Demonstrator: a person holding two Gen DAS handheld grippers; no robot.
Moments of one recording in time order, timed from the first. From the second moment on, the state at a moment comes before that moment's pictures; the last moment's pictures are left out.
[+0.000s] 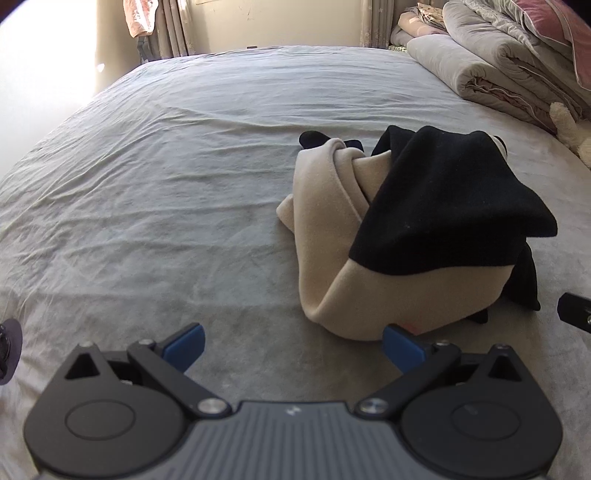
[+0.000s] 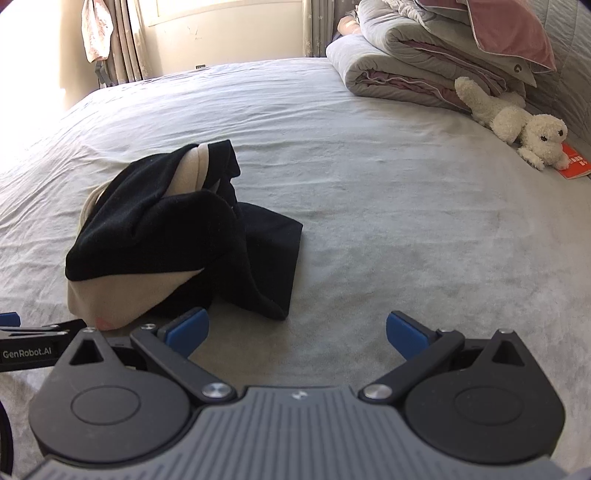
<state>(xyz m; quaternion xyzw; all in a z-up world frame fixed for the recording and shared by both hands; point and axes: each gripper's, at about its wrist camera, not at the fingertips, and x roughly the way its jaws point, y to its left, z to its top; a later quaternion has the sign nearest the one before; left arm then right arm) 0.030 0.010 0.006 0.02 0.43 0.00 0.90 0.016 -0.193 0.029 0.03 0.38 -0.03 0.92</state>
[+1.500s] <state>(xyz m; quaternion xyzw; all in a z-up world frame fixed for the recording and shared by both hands) 0.002 0.039 0.044 -0.13 0.28 -0.20 0.93 0.018 -0.183 0.016 0.09 0.36 0.05 0.93</state>
